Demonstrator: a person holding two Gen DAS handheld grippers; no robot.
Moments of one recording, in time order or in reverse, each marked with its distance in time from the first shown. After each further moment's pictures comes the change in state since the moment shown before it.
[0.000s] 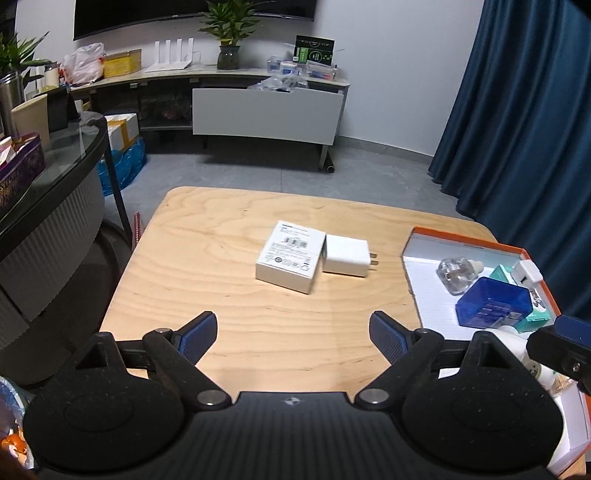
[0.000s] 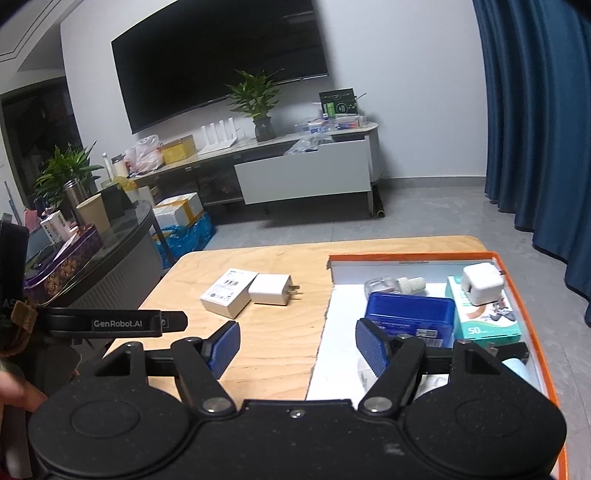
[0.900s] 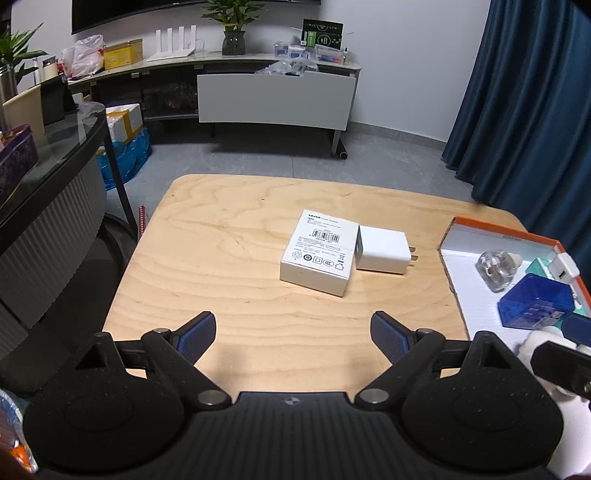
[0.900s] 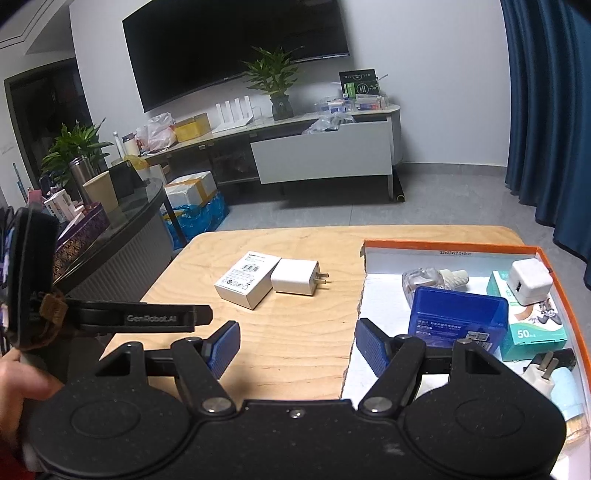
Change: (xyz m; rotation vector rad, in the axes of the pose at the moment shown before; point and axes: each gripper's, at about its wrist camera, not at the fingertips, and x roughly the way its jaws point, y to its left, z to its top) left arm 0.041 0.017 0.007 0.025 0.040 0.029; right arm 0.048 0.019 0.004 -0.028 0.067 0.036
